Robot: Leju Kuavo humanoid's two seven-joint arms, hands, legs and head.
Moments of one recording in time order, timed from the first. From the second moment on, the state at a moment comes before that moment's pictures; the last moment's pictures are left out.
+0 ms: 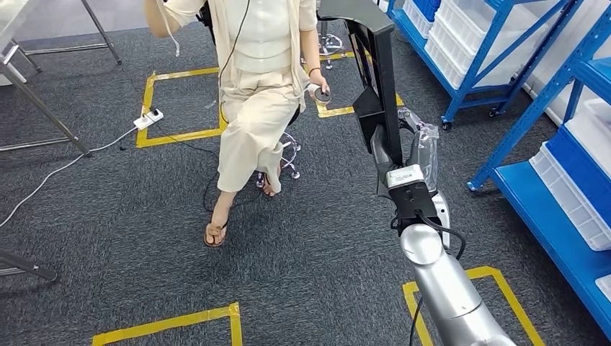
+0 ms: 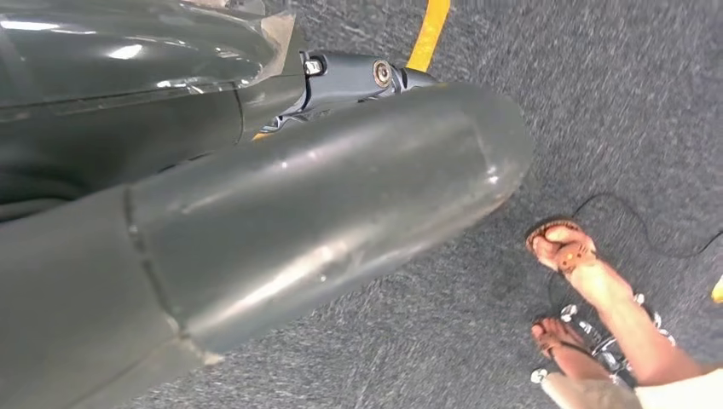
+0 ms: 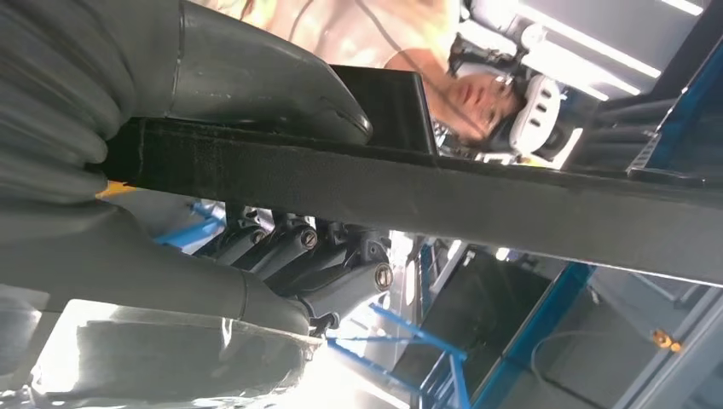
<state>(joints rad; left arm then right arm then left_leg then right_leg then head) -0.15 -0.20 0.41 -0.31 0.07 -0.01 -0.68 -0.34 -0.15 0.25 -1.58 0.35 -0.45 -0.35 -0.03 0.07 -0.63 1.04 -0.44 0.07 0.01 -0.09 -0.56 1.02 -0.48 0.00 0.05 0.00</state>
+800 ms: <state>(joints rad) -0.13 -0.20 0.41 -0.31 0.06 -0.01 -0.69 -0.35 -0.14 0.27 -1.53 0.31 -0.44 -0.36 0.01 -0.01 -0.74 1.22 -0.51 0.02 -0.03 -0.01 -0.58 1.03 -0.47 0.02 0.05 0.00</state>
